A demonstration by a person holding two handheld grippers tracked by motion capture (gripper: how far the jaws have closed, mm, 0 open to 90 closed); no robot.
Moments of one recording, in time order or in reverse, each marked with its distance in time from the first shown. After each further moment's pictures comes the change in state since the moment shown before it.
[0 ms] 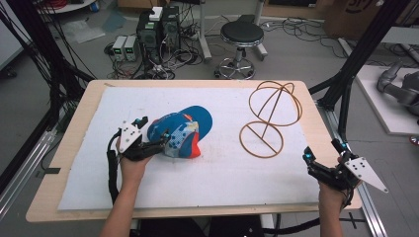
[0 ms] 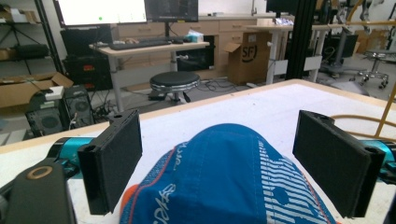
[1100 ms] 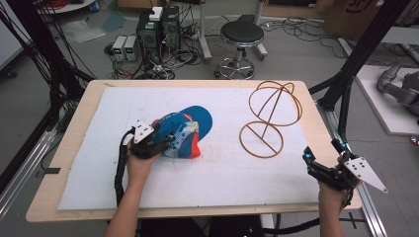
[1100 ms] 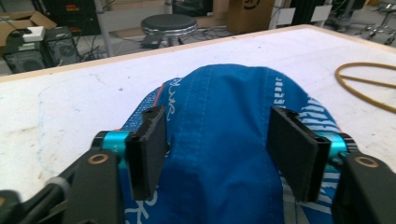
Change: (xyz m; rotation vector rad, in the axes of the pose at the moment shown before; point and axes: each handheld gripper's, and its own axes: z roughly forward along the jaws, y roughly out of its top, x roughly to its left) left arm 0.001 -0.026 0.029 0.223 -0.006 -0.048; right arm 0.000 -0.001 0.000 0.002 -0.003 -0.006
